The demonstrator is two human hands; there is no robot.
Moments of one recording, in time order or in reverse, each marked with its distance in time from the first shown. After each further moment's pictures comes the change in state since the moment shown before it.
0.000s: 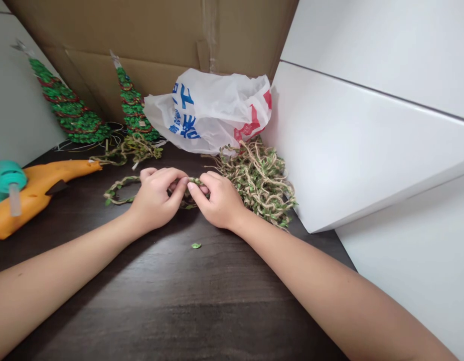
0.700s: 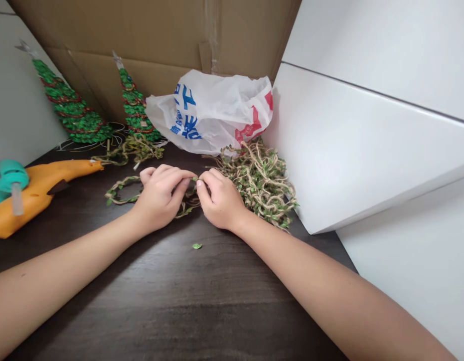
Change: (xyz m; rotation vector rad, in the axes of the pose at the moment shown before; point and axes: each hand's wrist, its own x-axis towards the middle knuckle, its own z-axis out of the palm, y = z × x) left_hand -0.002 -0.001 0.002 0.051 0.020 0.081; right_hand 0.000 0.002 0.001 -0.024 0.025 -0.033
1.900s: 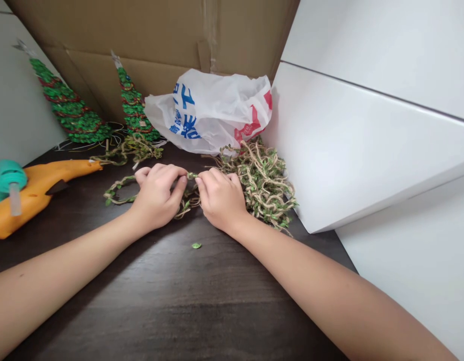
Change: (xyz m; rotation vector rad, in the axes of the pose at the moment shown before) left_hand 0.001 -0.004 0.003 0.056 0.025 -0.060; right_hand -0.005 -0.006 0.001 -0.357 0.016 0.043
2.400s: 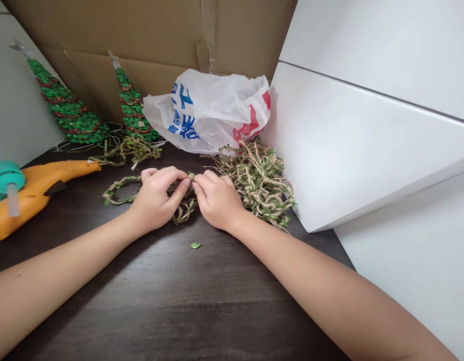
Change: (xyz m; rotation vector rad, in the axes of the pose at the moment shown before) left_hand 0.001 0.004 -0.005 -0.131 -0.050 0.028; right_hand 0.004 0.005 0.002 0.110 -0.134 -0.061
